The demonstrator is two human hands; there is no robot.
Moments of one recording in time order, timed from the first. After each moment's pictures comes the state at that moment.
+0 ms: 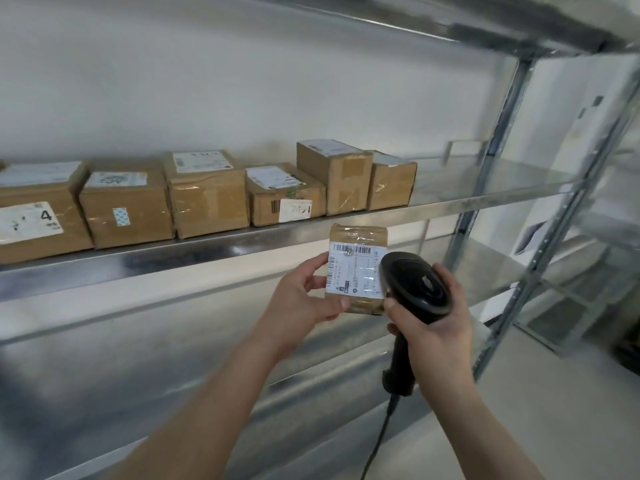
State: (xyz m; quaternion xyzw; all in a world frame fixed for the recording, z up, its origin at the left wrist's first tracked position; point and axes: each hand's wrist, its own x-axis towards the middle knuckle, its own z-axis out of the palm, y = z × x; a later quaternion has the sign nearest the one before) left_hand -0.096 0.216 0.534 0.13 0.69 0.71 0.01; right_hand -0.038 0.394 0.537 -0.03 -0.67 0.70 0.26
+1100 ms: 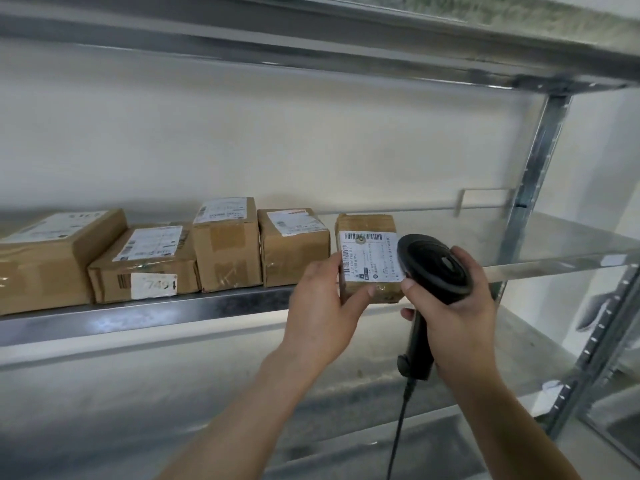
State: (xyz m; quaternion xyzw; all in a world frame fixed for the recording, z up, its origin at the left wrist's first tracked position) left_hand -0.232 0.463 0.613 0.09 0.85 0.41 -0.32; right_hand -0.237 0.625 0.615 0.07 -0.62 0.75 0.24
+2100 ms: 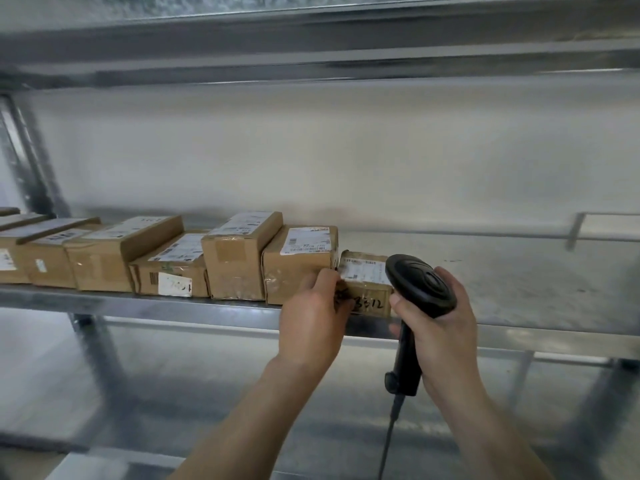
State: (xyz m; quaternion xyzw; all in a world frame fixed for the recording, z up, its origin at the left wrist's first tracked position) left_hand -0.297 0.483 0.602 -0.12 0.88 0.18 -0.43; right_hand -0.345 0.633 0.610 0.16 -0.56 0.81 0.04
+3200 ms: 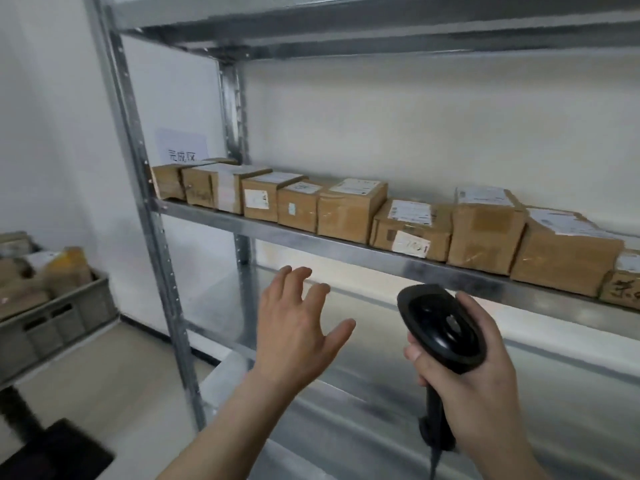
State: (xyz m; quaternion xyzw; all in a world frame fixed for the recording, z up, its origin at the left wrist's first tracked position) left_hand -0.011 0.260 0.545 -0.29 0.87 0.00 -0.40; right_hand -0.123 0.451 0.545 0.31 -0.65 0.69 -0.03
